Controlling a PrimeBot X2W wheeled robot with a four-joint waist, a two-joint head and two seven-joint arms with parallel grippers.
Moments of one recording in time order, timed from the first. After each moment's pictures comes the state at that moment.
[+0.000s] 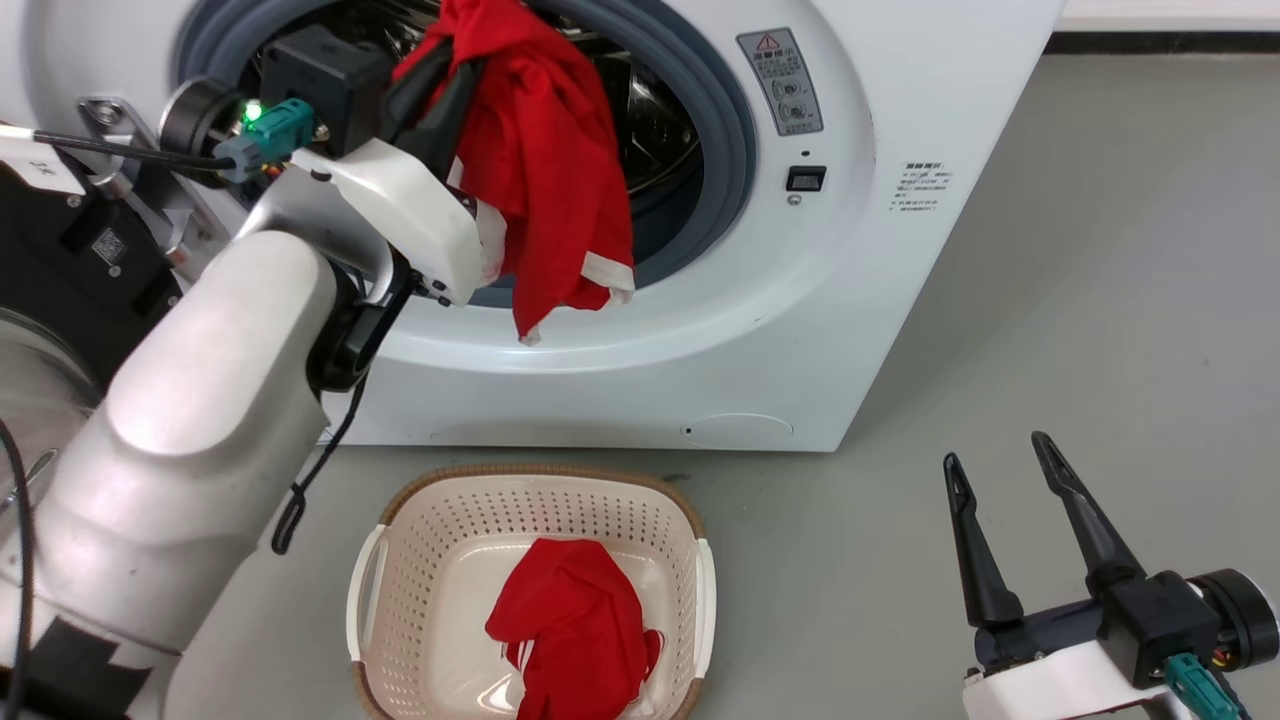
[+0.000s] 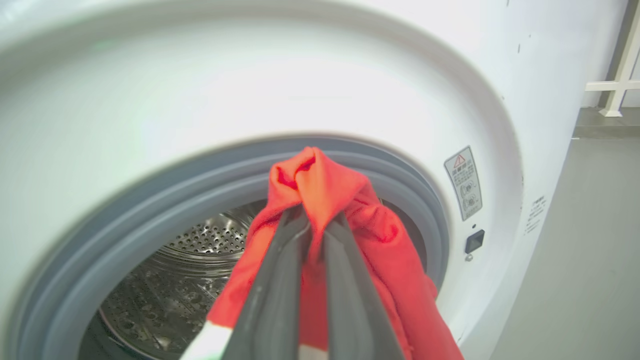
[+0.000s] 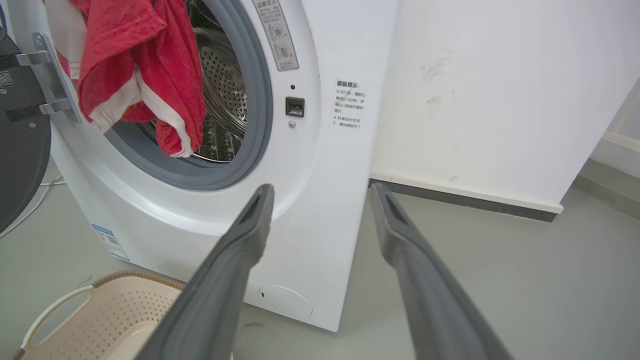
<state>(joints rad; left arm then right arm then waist) -0.98 0.44 -0.72 0.47 -0.63 -0.03 -0.12 0.04 -0.05 0.06 -0.06 -0.05 0.13 -0.26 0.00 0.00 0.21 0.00</state>
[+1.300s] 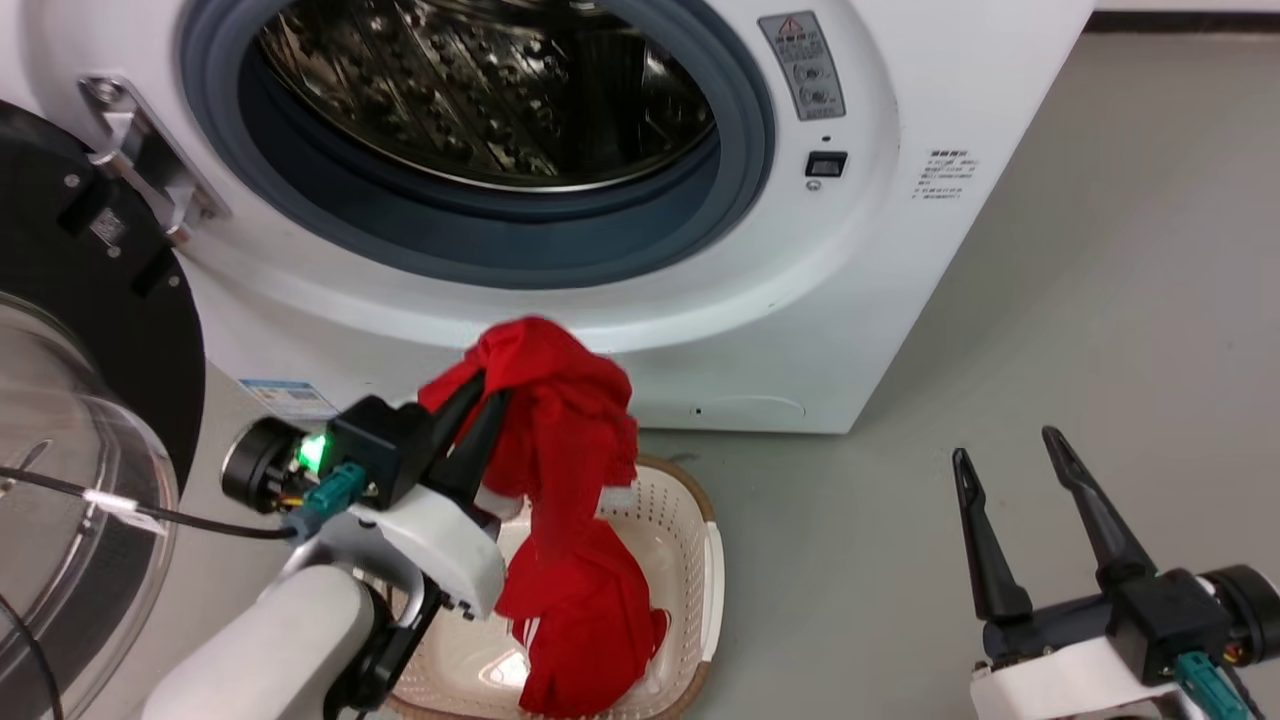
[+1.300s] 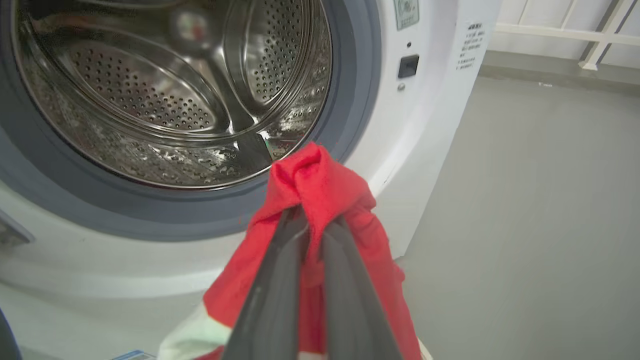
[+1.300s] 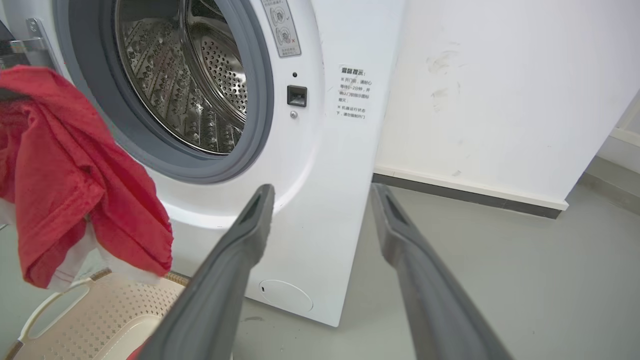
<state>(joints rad) -0.49 0.61 -0.78 0.01 -0.65 0.20 -0.14 0.05 -0.05 0.05 -0.07 -0.06 0.13 -0.26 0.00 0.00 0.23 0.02</state>
